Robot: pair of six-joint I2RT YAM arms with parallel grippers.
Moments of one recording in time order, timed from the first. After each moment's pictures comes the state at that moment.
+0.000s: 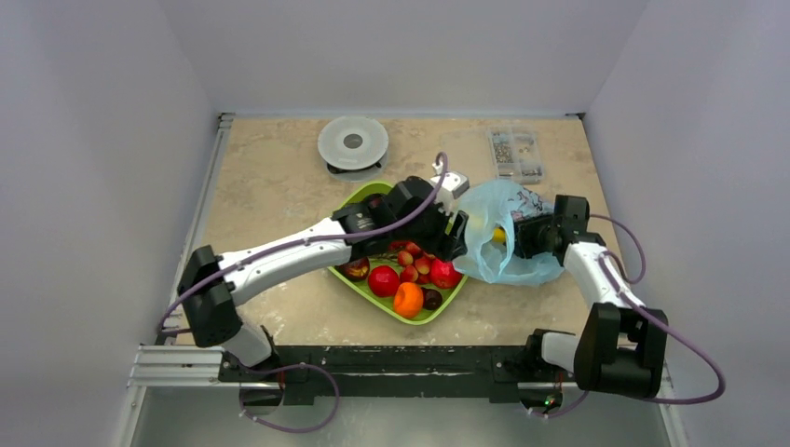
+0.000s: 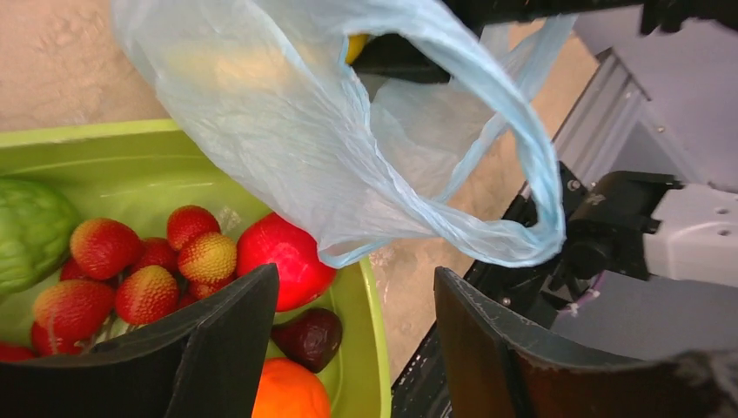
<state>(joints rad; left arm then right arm) -1.04 1.61 1.37 -0.35 0.06 -0.40 -0.14 1.23 0.67 -0.39 -0.26 1.24</state>
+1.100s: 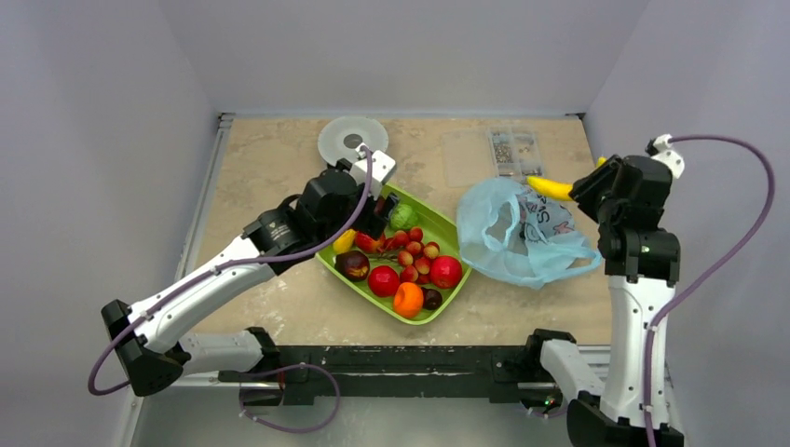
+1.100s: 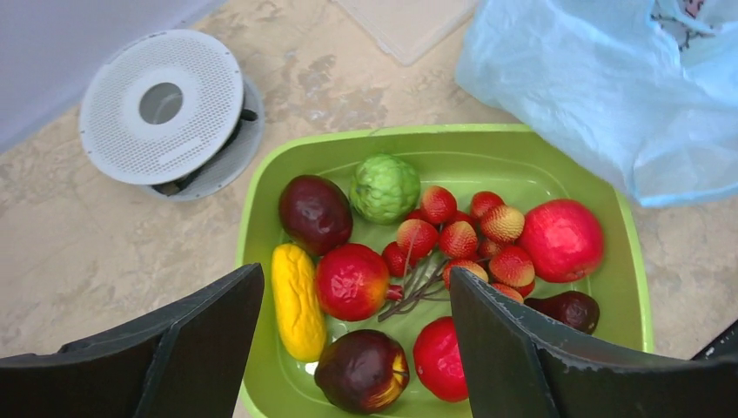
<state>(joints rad) -0.88 1.19 1.24 -0.52 -0.27 -0.01 -0.13 0.90 1.28 -0.91 0.20 0.57</state>
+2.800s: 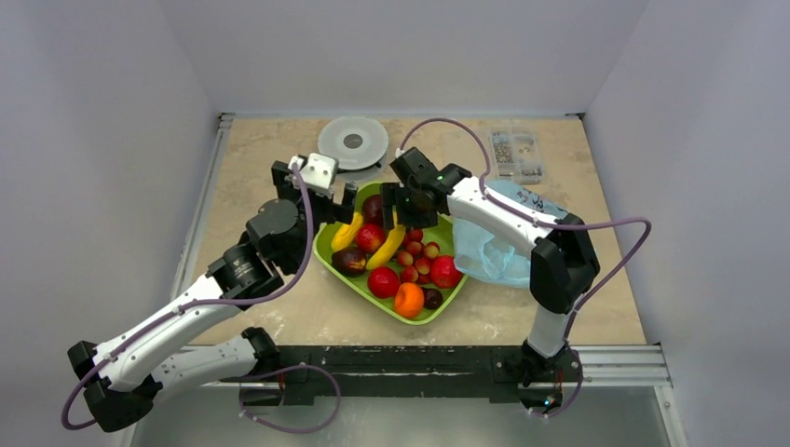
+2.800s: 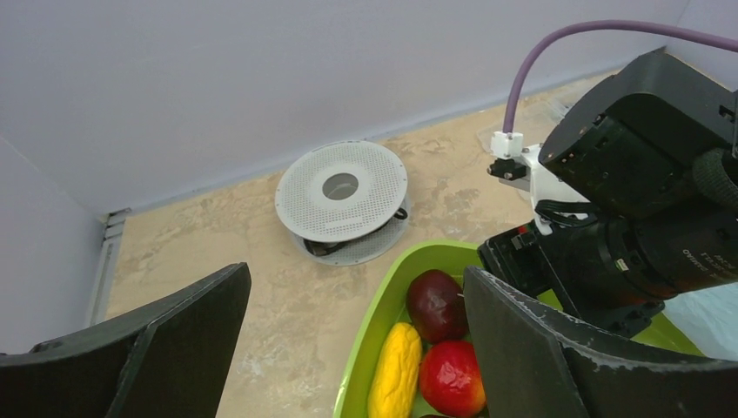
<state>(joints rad) -0.88 0.89 0.97 -0.10 -0.65 0.13 0.74 1.81 1.52 -0.76 0.02 0.58</state>
